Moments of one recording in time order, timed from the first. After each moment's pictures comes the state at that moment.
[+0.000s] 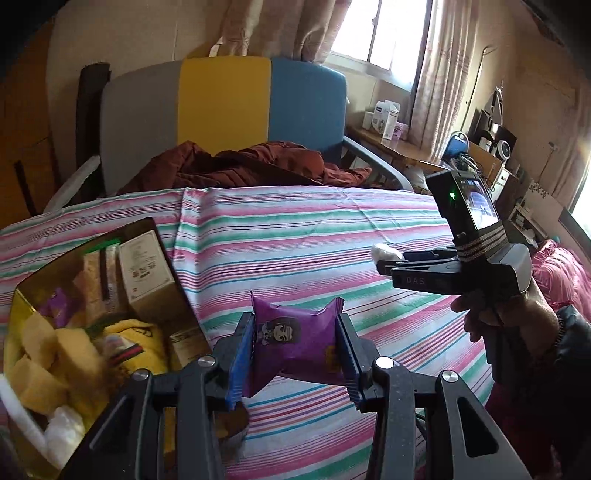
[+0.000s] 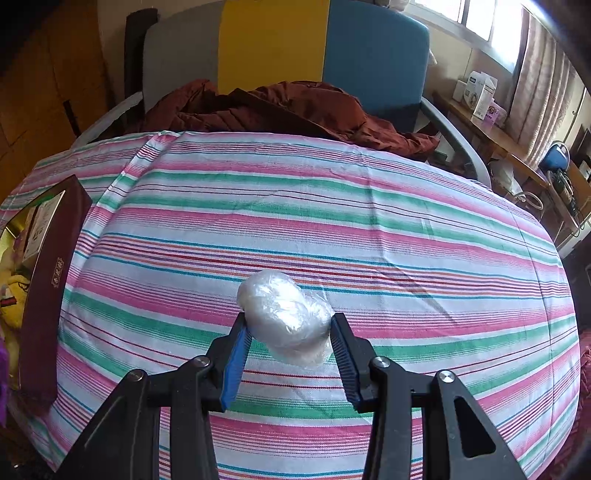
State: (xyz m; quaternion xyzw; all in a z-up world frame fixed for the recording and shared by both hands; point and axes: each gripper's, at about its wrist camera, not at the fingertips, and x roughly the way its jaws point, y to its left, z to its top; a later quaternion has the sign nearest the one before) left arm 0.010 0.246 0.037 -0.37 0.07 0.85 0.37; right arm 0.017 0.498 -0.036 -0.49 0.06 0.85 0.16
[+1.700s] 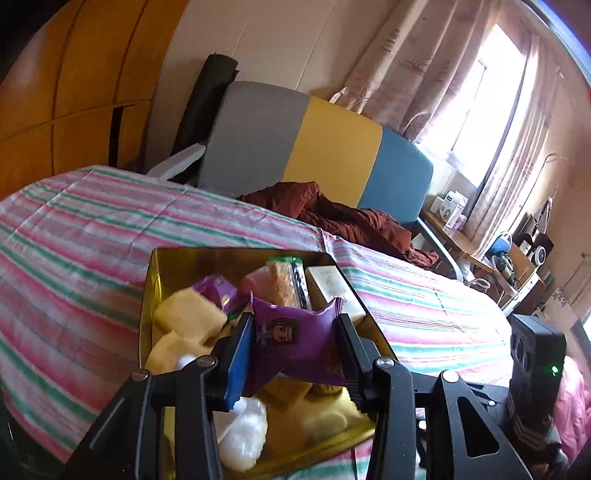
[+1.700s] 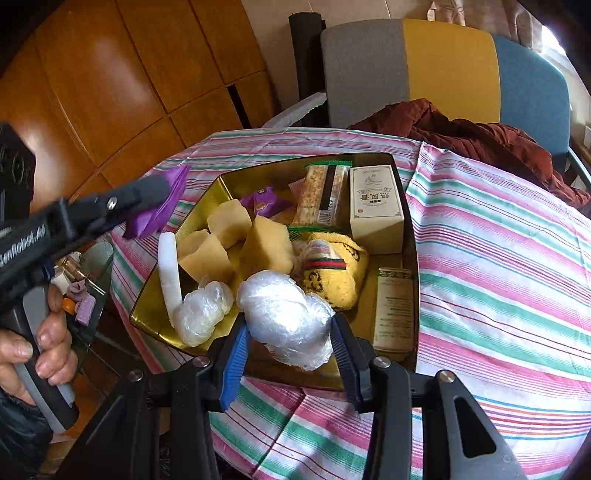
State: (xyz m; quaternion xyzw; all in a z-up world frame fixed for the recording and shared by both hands) left arm -0.057 0.034 0.058 -0.35 -0.08 0.89 0.28; right arm 0.011 0.232 -0.004 -0.44 0.08 0.88 -0.11
